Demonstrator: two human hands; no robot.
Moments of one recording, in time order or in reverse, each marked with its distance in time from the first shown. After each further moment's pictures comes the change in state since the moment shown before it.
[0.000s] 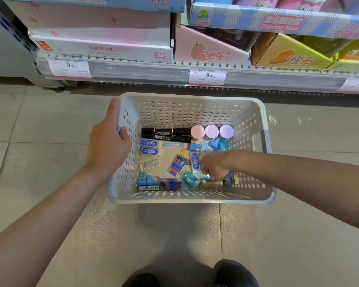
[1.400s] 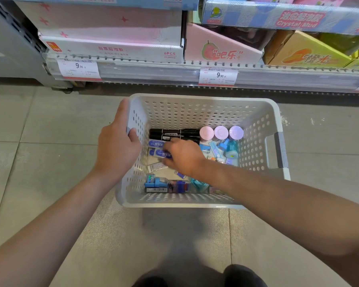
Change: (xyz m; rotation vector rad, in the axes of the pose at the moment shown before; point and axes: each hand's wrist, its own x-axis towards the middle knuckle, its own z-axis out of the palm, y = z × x) left_hand -0.001 0.001 0.000 -0.014 0.023 -0.024; right_hand 0.031 -0.066 -0.041 0.334 0.963 -0.076
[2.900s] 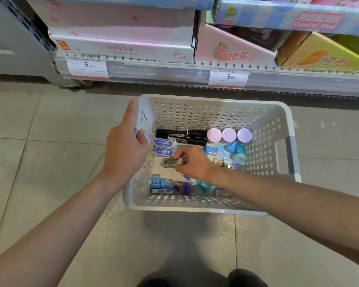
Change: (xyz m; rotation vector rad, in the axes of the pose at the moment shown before) left_hand 0.000 -0.002 0.001 -0.009 -0.019 -0.024; right_hand -0.013 0.004 0.006 0.783 -0.109 0.283
